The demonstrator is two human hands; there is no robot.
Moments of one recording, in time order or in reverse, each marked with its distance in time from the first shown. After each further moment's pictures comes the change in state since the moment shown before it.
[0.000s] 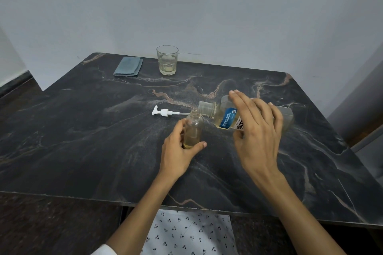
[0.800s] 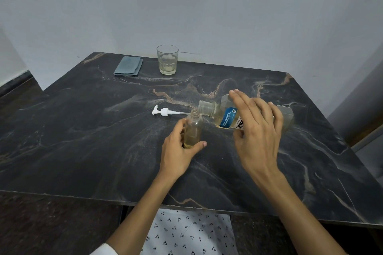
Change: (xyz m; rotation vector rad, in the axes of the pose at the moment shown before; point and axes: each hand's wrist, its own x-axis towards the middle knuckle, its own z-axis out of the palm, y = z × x) left_hand -0.001 0.002 0.000 -0.007 -0.008 -0.004; right_hand 0.000 0.001 0.001 0.000 0.013 -0.010
